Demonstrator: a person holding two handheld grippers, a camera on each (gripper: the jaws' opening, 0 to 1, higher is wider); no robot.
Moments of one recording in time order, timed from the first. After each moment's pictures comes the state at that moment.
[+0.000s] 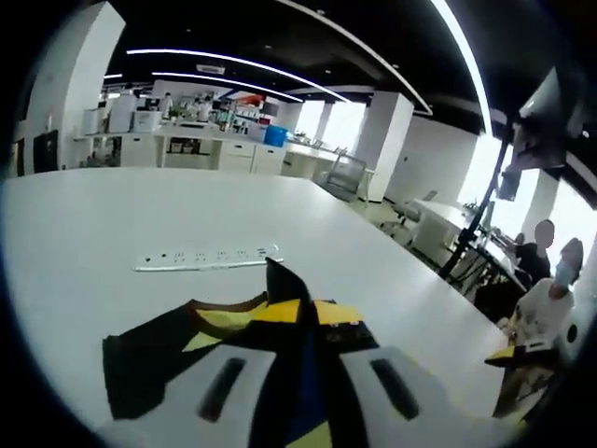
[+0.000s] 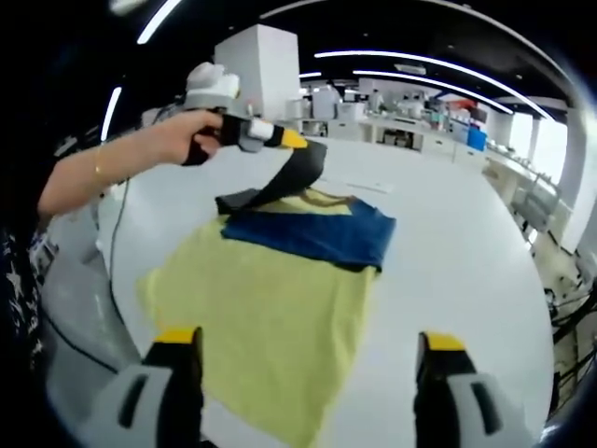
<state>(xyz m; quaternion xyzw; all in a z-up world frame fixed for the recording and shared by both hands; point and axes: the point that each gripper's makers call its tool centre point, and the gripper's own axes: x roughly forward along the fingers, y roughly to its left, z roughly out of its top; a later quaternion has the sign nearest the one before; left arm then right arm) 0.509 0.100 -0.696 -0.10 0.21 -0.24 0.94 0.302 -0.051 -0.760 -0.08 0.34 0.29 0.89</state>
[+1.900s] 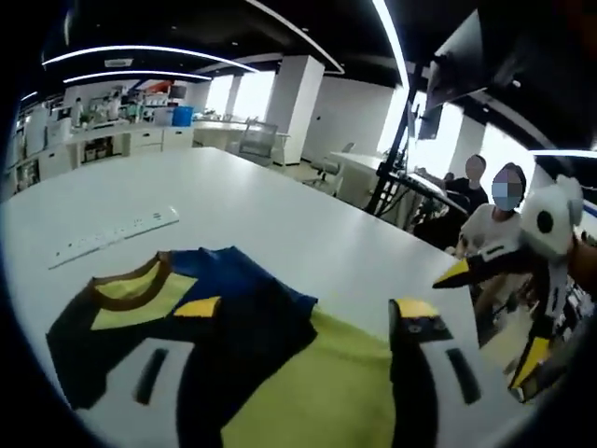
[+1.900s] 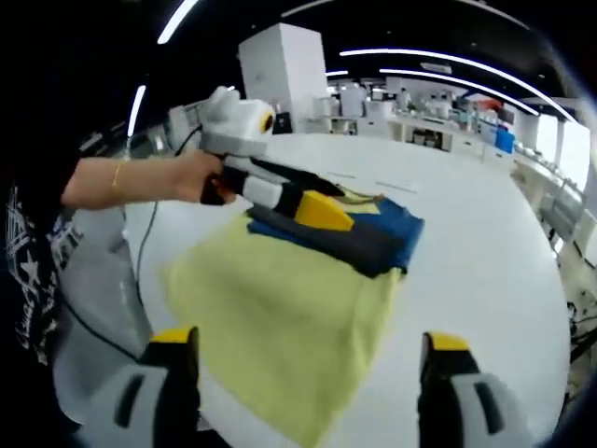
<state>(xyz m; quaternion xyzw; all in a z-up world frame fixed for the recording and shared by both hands) 0.433 0.031 -0.747 -0.02 0.23 -0.43 0.87 0.291 -0.037 -0.765 -0.08 0.35 0.38 0.85</state>
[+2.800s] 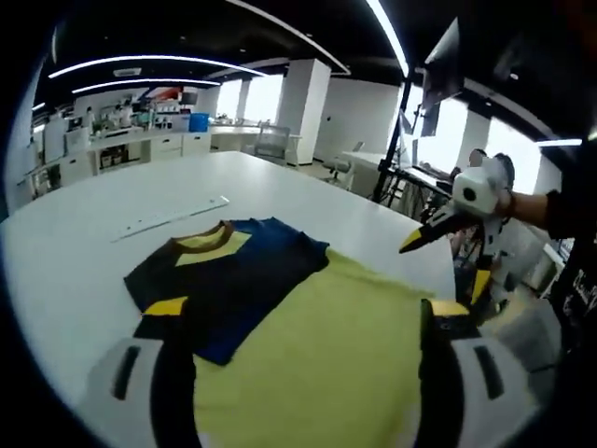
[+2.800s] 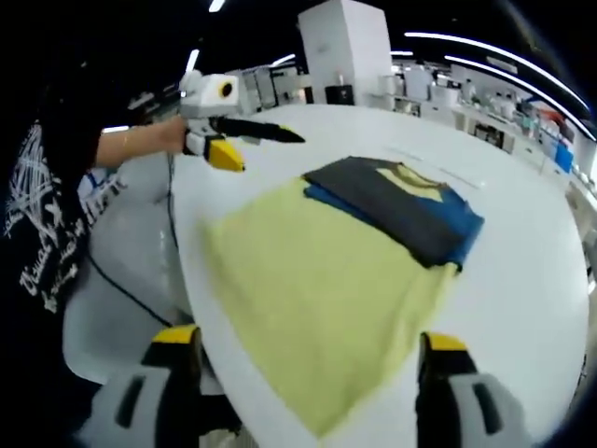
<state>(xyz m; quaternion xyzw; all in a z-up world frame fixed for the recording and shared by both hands) 0.341 0.166 -0.728 0.00 0.23 -0.40 0.89 0.258 -0.019 -0.779 -0.14 0.39 0.48 0.78</state>
